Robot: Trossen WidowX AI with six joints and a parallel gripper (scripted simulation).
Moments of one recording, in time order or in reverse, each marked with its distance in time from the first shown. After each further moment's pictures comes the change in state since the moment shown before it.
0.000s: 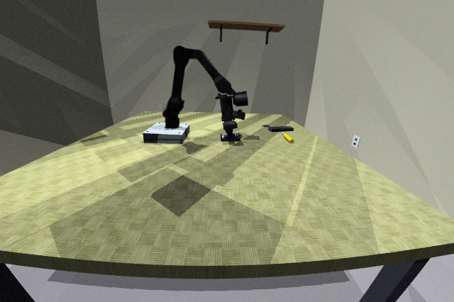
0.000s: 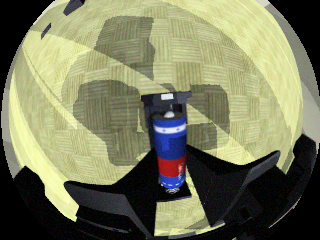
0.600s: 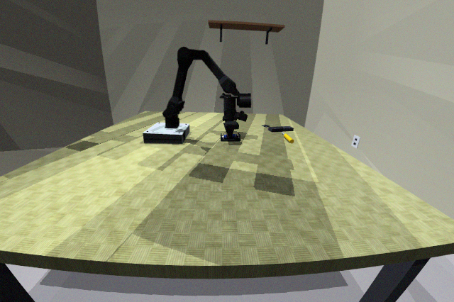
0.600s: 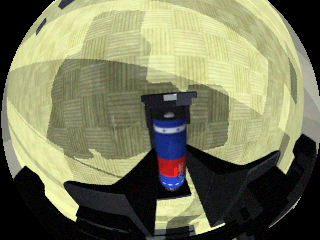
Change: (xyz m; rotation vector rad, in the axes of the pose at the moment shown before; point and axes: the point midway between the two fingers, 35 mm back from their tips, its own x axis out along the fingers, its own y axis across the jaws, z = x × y) arm 0.002 0.001 0.002 -0.007 0.102 0.002
